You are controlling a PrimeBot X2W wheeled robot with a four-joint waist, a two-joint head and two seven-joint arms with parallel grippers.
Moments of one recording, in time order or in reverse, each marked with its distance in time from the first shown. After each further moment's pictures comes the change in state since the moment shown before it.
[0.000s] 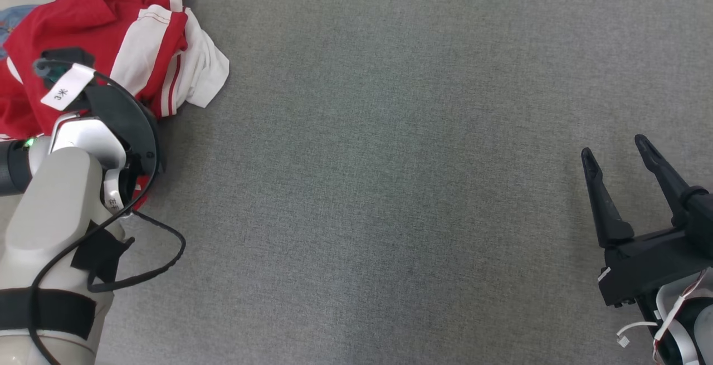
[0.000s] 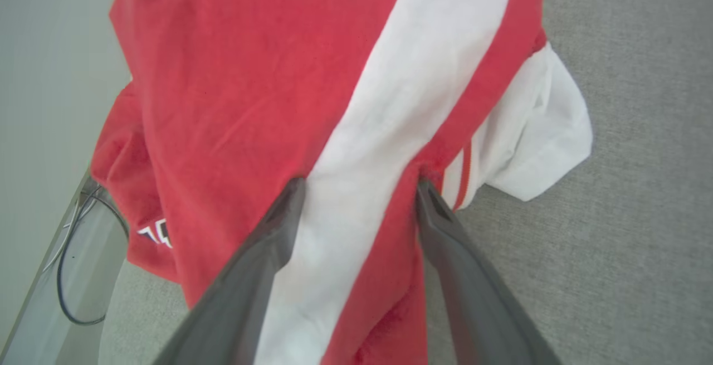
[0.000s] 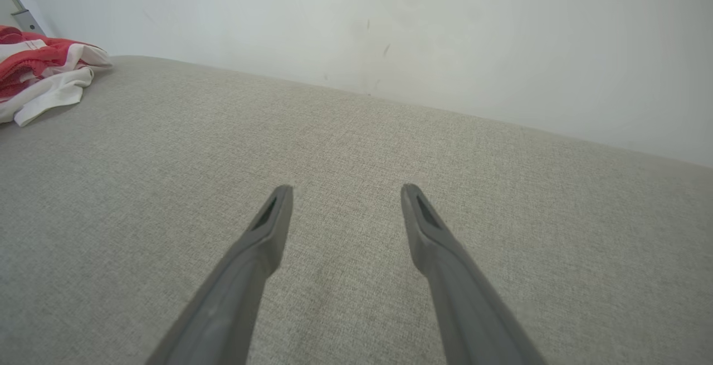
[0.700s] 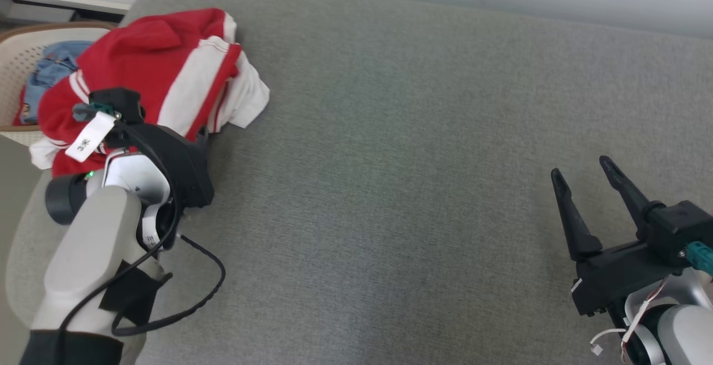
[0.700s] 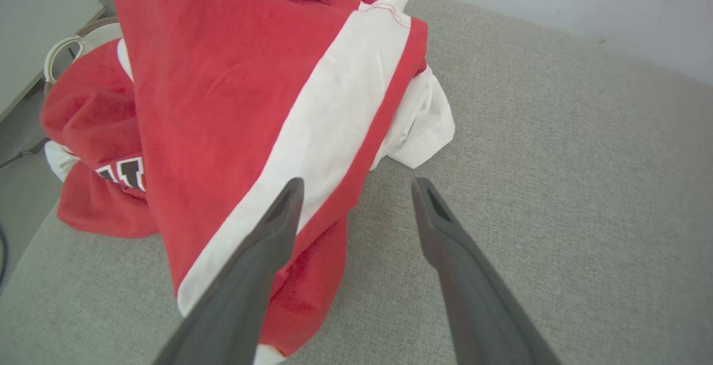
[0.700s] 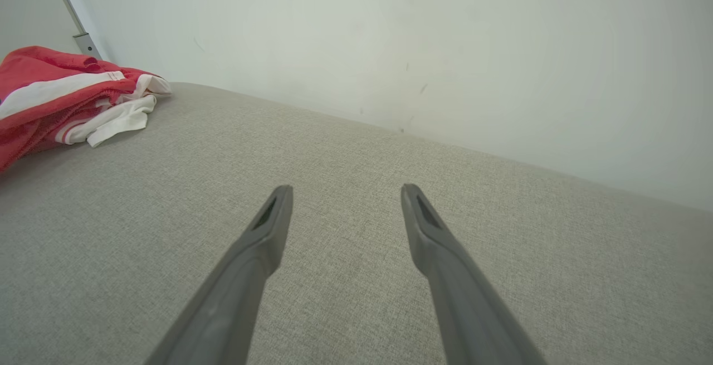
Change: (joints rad) left arm 0.165 -0.035 -0.046 -0.207 -0.198 -0.019 -0.003; right arm -0.033 0.026 0.096 0.165 0.035 0.008 -0.106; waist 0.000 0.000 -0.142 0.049
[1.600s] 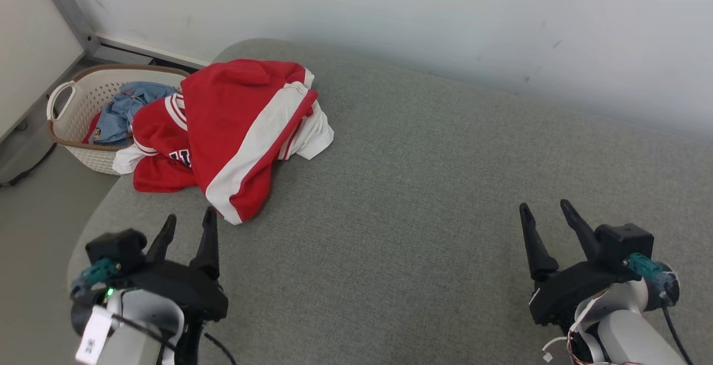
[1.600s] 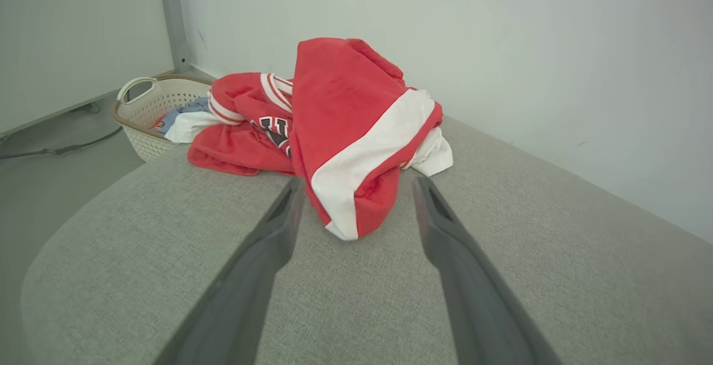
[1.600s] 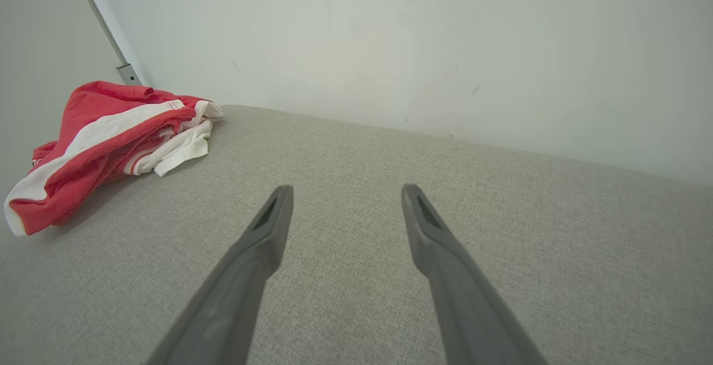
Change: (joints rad) left arm 0.490 -0.003 0.055 -0.342 -0.032 -0.008 -0.398; right arm -0.093 0.175 0.053 0.444 0.121 0.019 -0.175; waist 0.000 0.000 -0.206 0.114
